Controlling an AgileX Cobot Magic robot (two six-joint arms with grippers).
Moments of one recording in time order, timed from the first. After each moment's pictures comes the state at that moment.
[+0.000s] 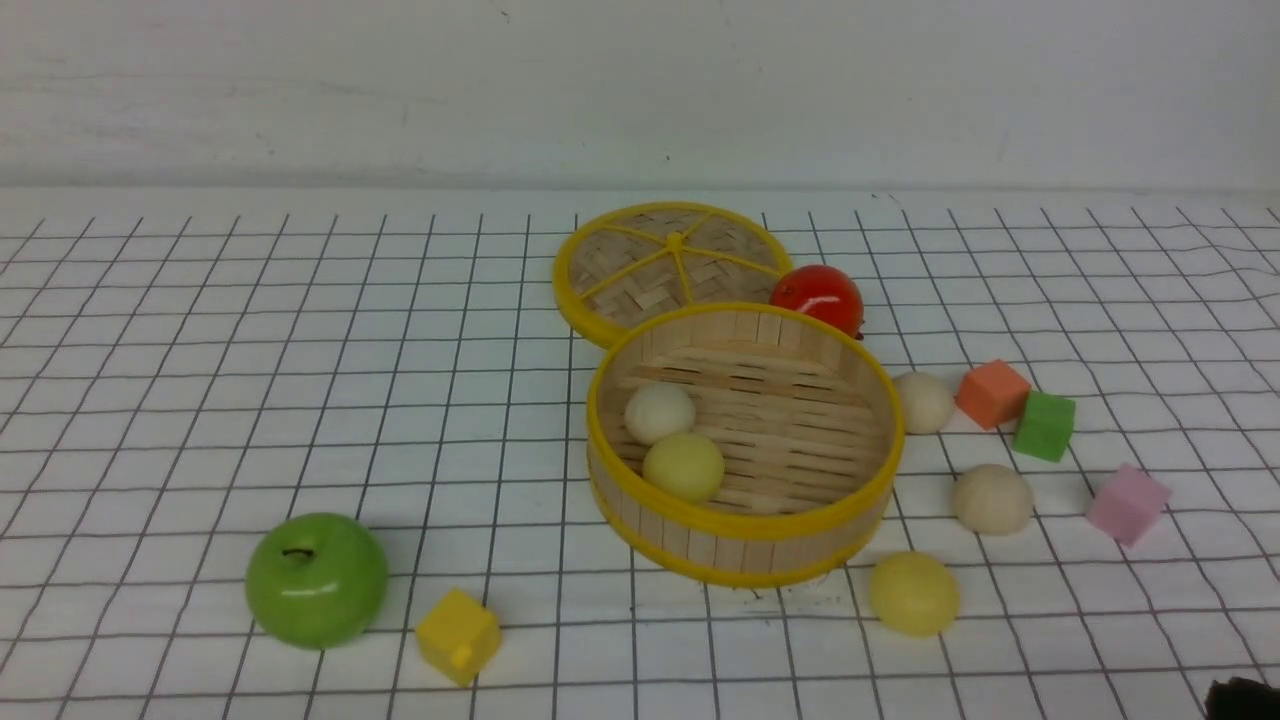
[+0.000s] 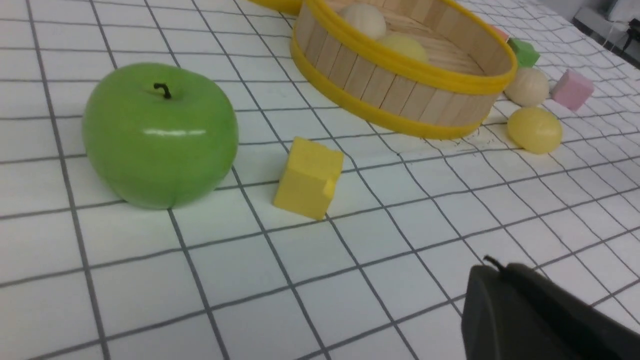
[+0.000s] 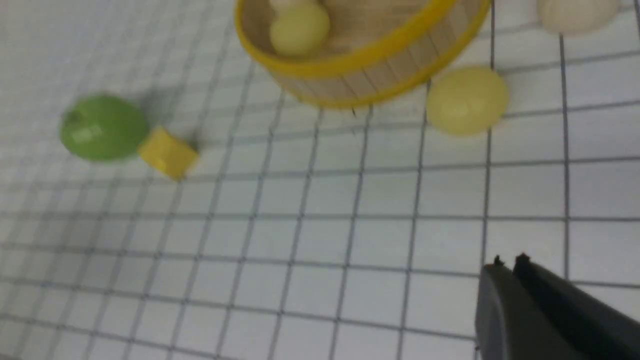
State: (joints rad) right arm 0.10 0.63 -0.53 0.54 0.81 -0.14; left arm -0.47 0.15 0.01 -0.46 0.20 0.13
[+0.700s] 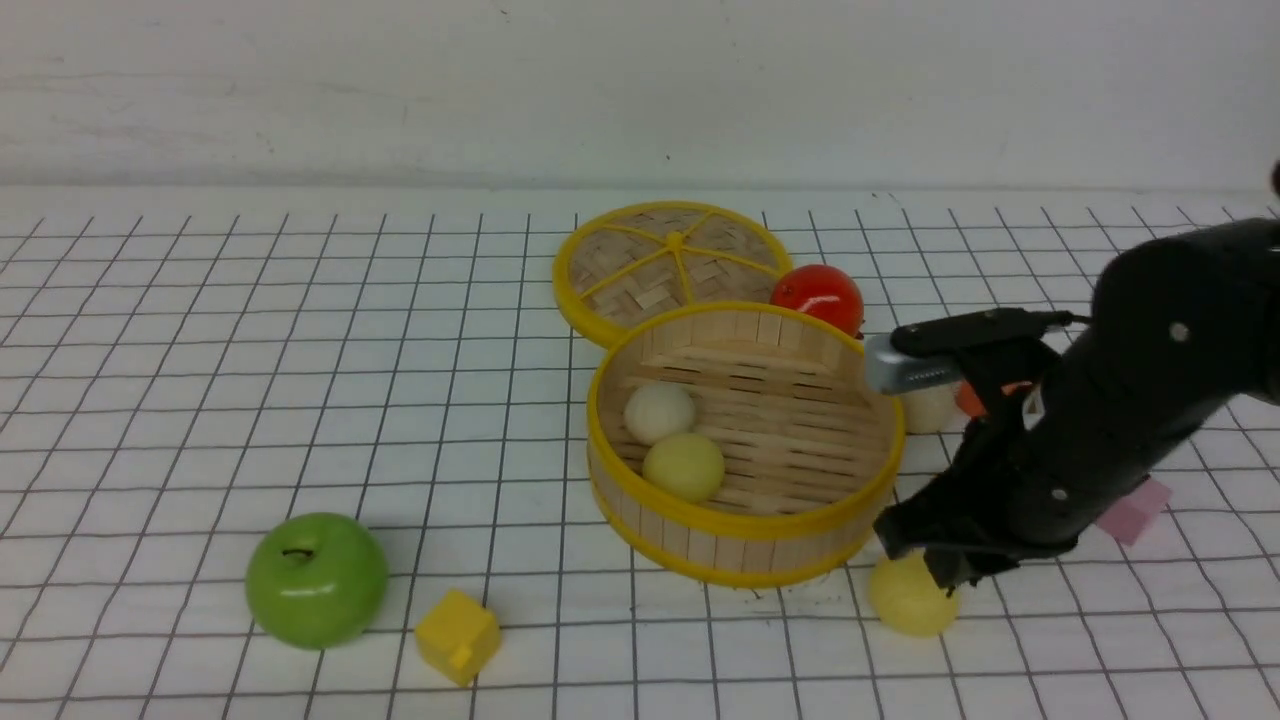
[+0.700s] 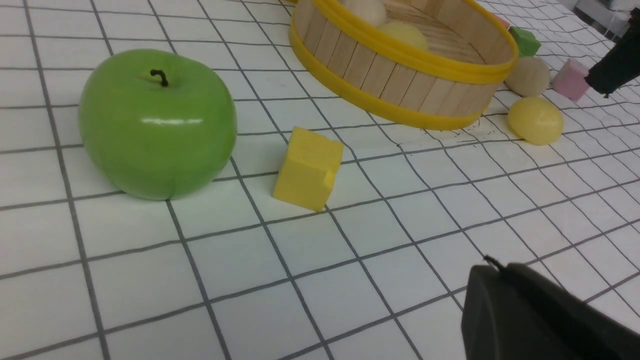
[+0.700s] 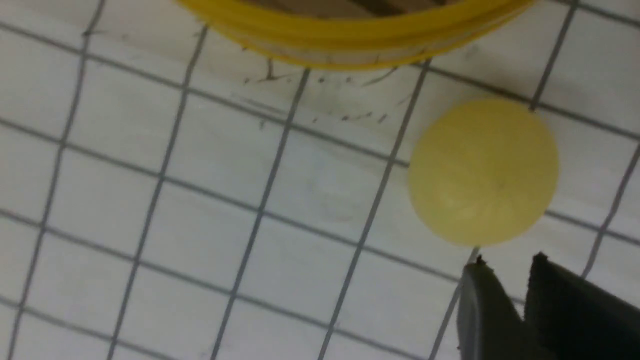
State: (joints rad) right arm 0.41 1.64 -1.12 0.08 0.82 0.05; left arm -0.47 0.15 0.01 -0.46 0.21 0.13
